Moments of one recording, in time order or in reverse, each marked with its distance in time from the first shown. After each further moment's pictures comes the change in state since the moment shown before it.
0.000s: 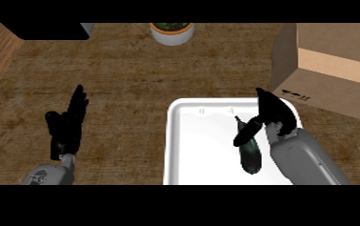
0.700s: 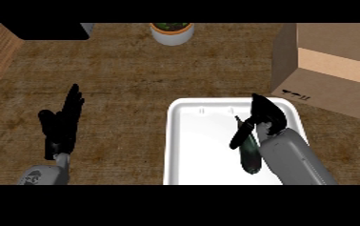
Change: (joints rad) left arm 0.005 0.014 0.025 -0.019 -0.005 -0.019 0.024; right arm -0.001 0.073 -0.019 0.109 0.070 0.043 -0.007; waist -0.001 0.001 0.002
